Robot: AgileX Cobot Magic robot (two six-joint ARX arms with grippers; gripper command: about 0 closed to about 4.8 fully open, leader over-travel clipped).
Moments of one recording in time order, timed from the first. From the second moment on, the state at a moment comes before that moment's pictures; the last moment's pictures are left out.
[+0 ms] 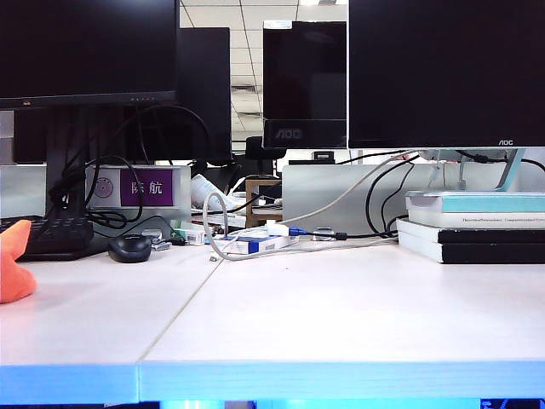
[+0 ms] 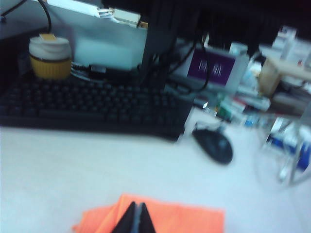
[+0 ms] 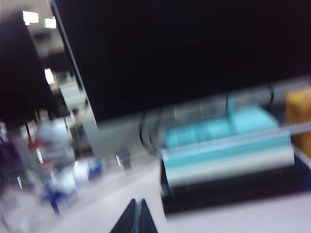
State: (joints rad) left arm 0.01 0.06 0.22 -0.20 -0.14 -0.21; right arm 0.10 0.09 0.29 -0.03 0.10 0.25
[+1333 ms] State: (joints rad) left arm -0.01 0.98 1.09 -0.75 0.07 -0.17; right arm 0.75 0.94 1.17 -0.38 -0.16 0.07
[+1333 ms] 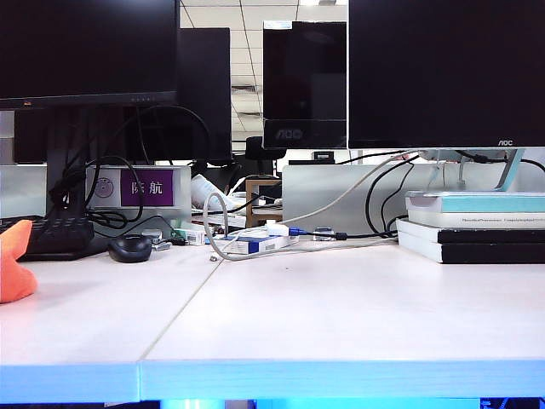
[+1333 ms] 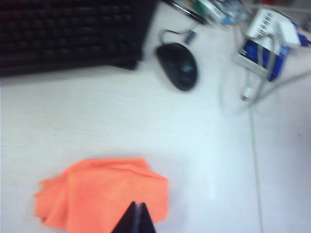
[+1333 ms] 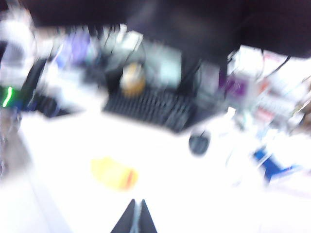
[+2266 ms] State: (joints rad) left arm -0.04 1.08 1.09 -0.82 0.08 -0.13; right arm 1.07 1.05 1.17 -0.59 0.07 -0.06
